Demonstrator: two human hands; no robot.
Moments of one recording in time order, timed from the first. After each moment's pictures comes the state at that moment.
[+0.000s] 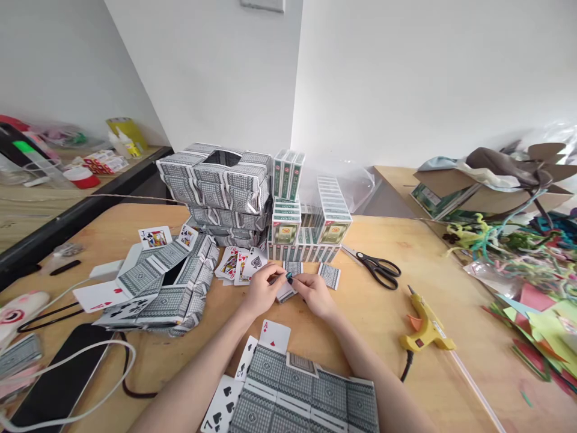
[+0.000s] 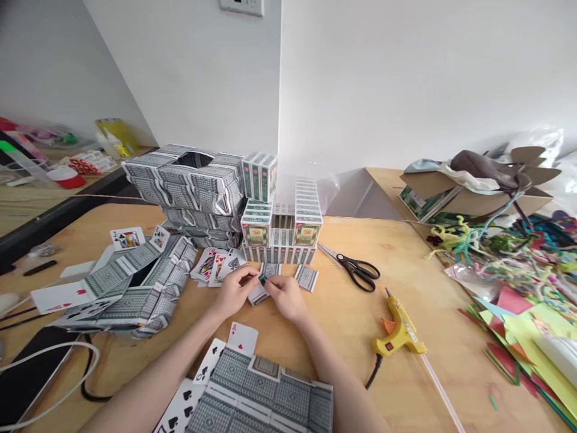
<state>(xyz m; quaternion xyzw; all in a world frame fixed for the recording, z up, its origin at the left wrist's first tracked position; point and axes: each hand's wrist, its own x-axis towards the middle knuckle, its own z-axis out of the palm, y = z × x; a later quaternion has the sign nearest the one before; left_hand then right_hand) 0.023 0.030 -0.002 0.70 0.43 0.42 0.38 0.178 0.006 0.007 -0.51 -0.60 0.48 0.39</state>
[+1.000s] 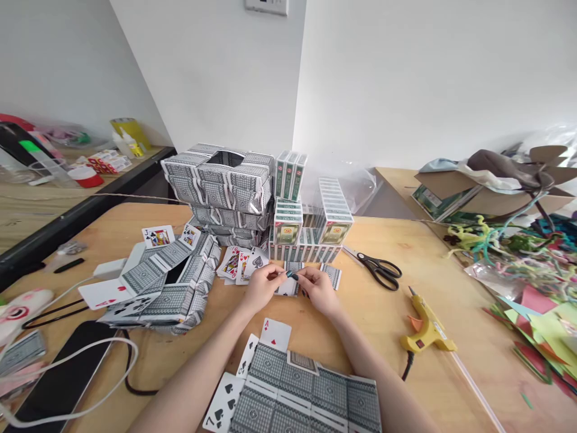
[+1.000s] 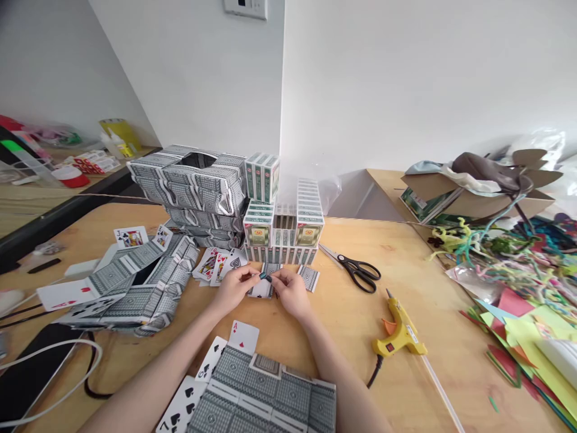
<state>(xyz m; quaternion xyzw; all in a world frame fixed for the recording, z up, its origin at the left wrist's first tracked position) 0.021 0.034 0.006 0.62 0.47 0.40 0.48 0.182 0.010 0.003 -0.52 -0.54 0.49 0.44</state>
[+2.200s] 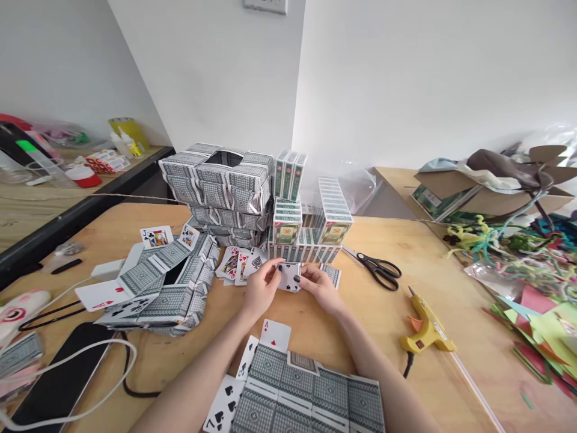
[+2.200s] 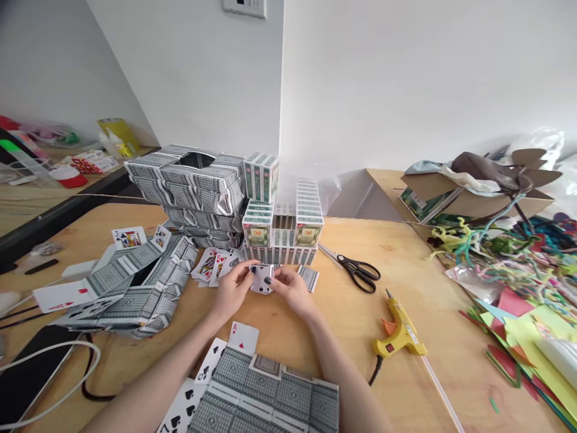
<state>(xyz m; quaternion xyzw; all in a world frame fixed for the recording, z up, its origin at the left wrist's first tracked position) 0.023 0.025 0.001 0.65 0.49 0.44 0.37 0.190 0.012 0.005 -0.42 -0.49 0.61 0.46</state>
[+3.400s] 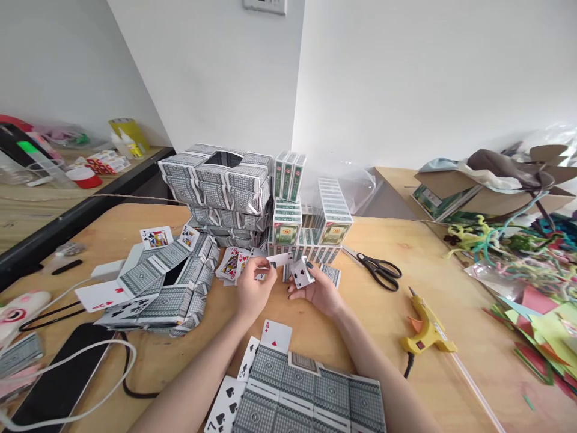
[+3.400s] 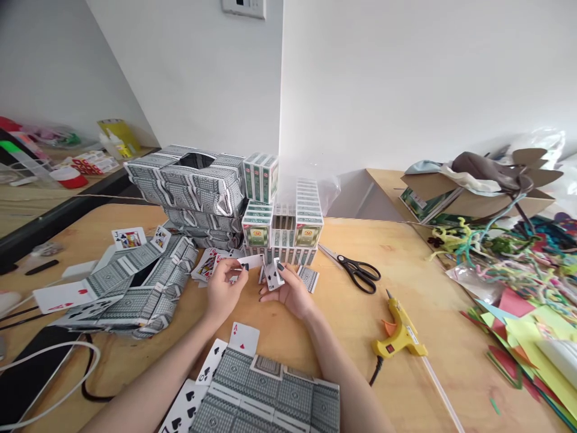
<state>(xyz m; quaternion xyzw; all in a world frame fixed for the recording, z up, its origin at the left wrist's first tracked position) 0.019 0.024 0.004 0.60 0.55 0.53 0.25 0.187 0.011 0.008 -0.30 -0.33 0.75 0.48</state>
